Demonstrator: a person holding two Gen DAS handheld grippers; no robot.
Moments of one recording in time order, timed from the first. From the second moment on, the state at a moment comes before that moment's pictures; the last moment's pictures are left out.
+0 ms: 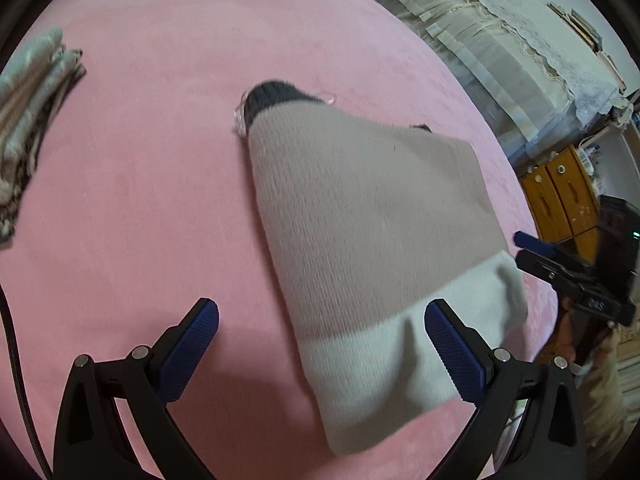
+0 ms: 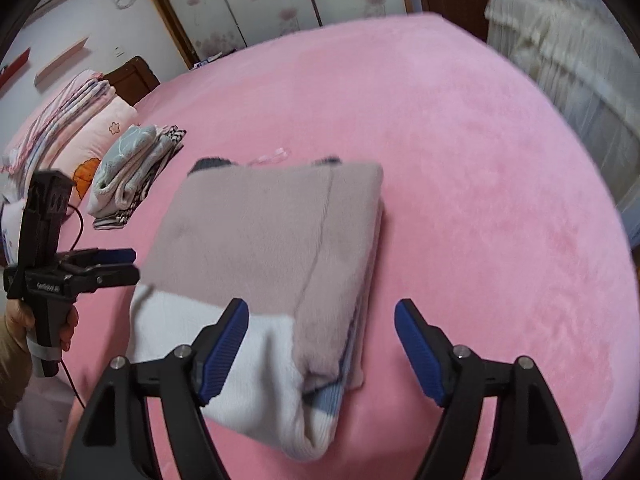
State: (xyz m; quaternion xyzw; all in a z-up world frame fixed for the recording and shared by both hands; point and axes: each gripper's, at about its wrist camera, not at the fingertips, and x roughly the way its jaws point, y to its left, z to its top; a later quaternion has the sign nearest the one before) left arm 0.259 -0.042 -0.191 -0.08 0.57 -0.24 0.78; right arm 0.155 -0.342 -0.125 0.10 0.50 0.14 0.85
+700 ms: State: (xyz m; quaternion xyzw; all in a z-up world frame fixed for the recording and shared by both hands) left arm 0.278 -0.051 -0.257 -0.21 0.57 -0.29 0.74; right arm 0.182 -0.362 -0.208 0.28 0.54 0.23 0.76
